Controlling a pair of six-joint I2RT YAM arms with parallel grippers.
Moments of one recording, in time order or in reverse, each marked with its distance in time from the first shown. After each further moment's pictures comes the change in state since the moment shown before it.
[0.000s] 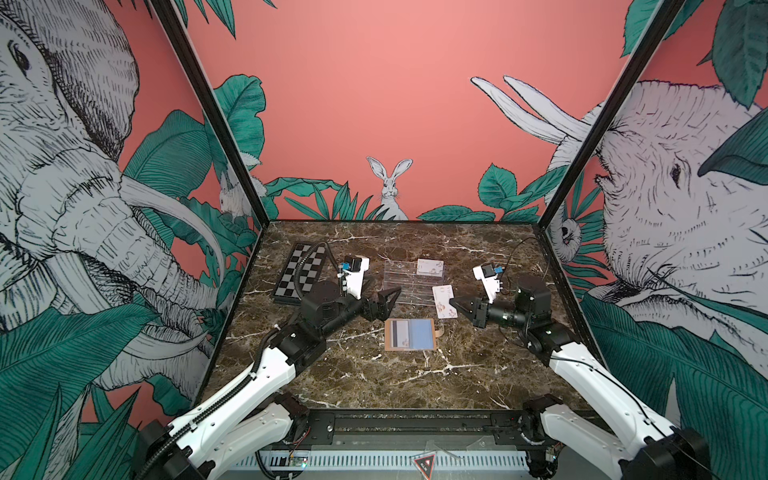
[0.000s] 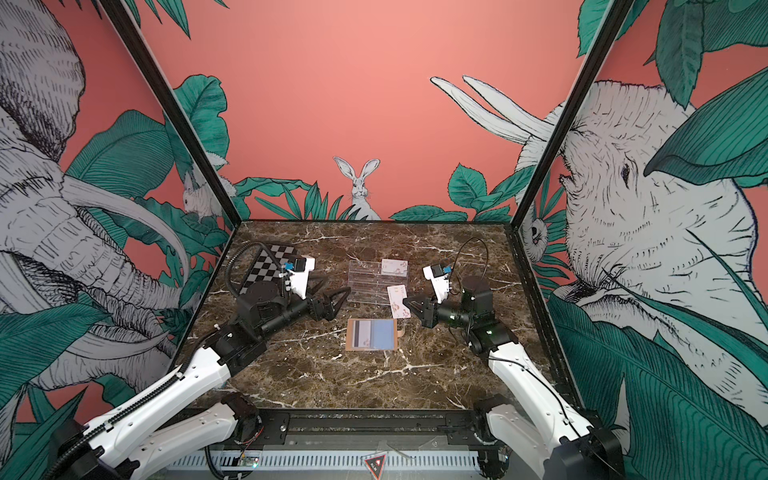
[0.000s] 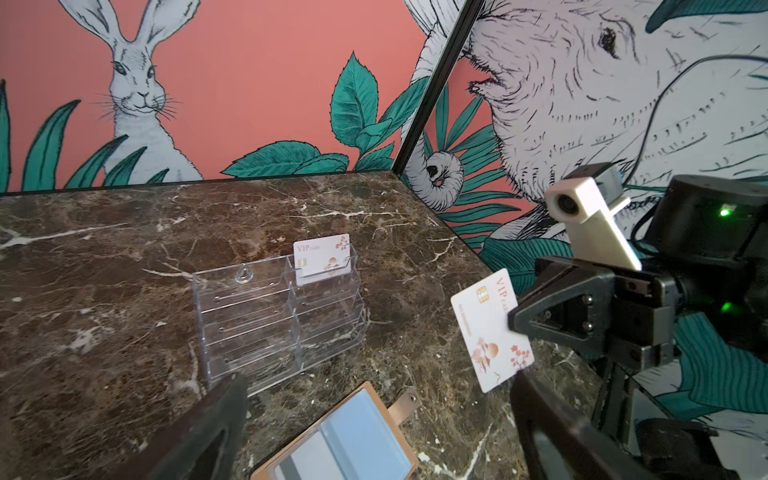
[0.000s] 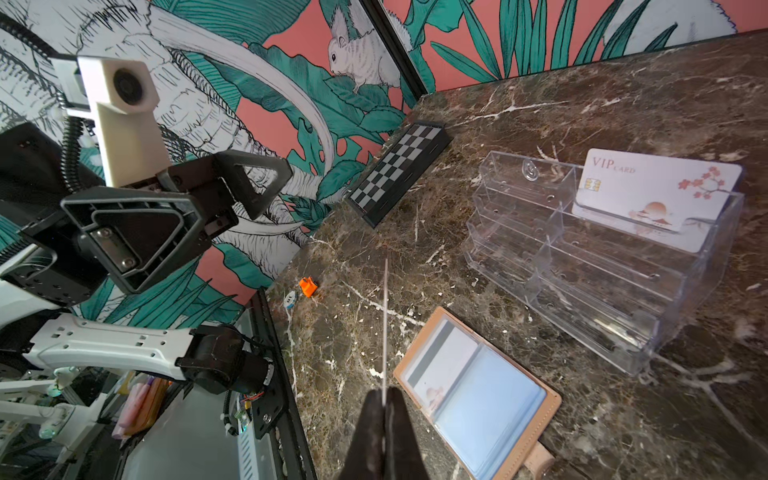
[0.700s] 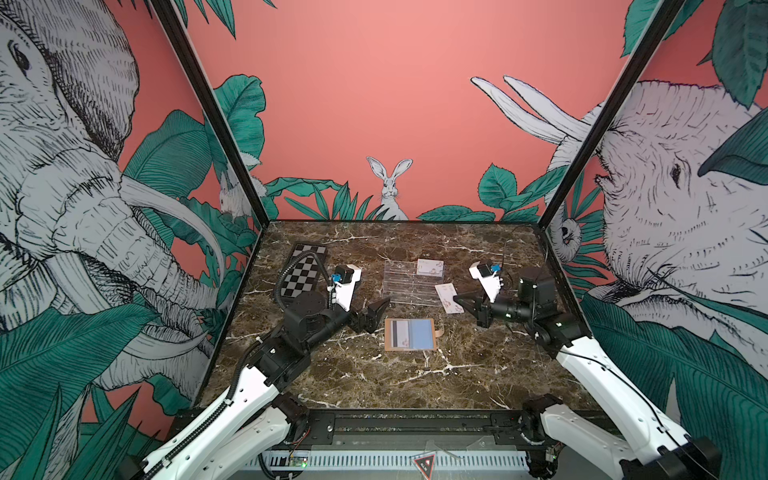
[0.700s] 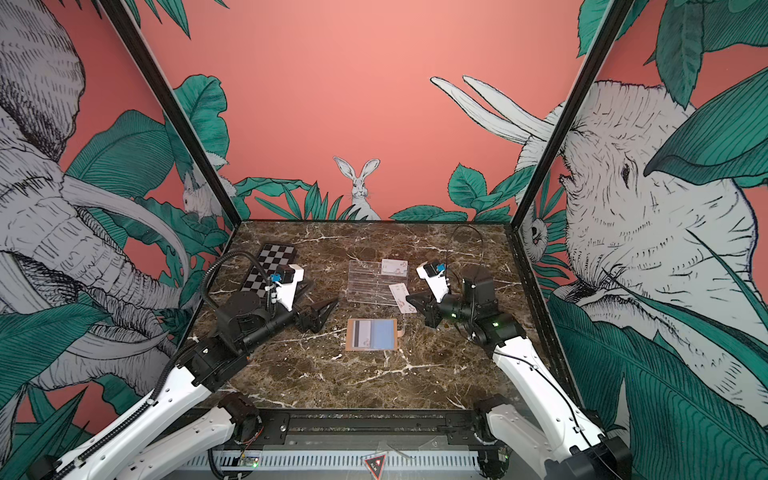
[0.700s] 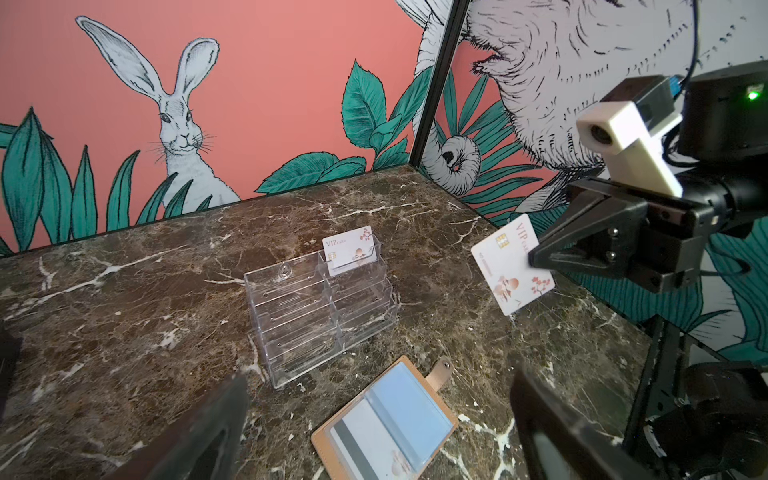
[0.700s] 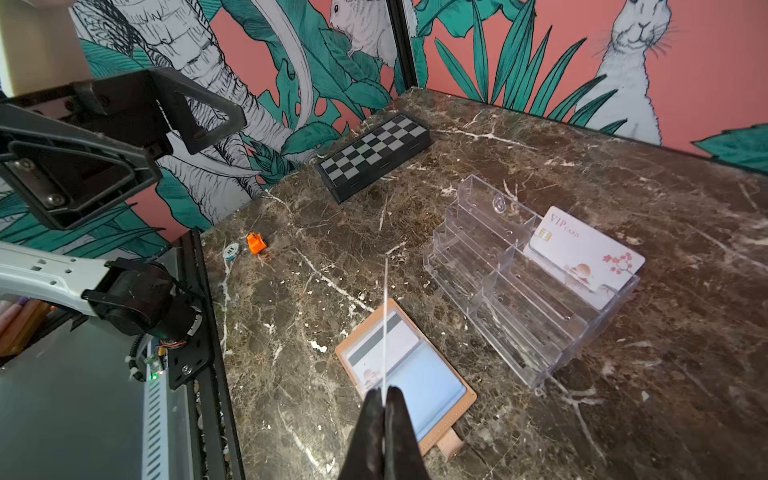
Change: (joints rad) left arm 0.000 -0.182 -0.002 -0.188 -0.035 0.178; right arm 0.024 0.004 0.185 -0.311 0.100 -0.432
